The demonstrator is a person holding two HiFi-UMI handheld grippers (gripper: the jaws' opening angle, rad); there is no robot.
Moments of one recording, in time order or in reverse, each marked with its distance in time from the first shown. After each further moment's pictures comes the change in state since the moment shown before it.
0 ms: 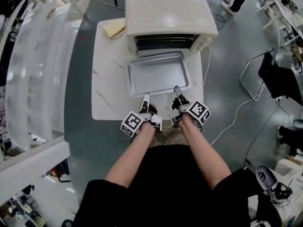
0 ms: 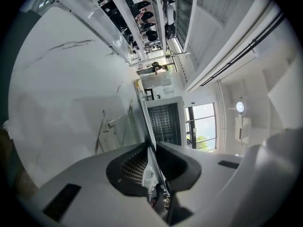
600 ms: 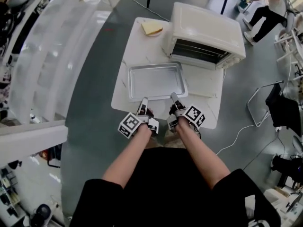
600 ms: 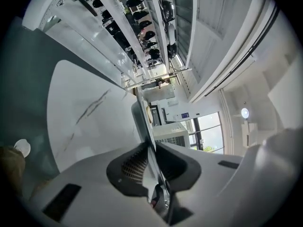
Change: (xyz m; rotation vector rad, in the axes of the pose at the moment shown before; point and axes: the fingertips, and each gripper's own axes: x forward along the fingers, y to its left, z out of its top) left arm -0.096 0.043 0.122 0.009 -0.155 0.060; right arm 0.051 0.043 -0.150 -0.056 0.217 0.031
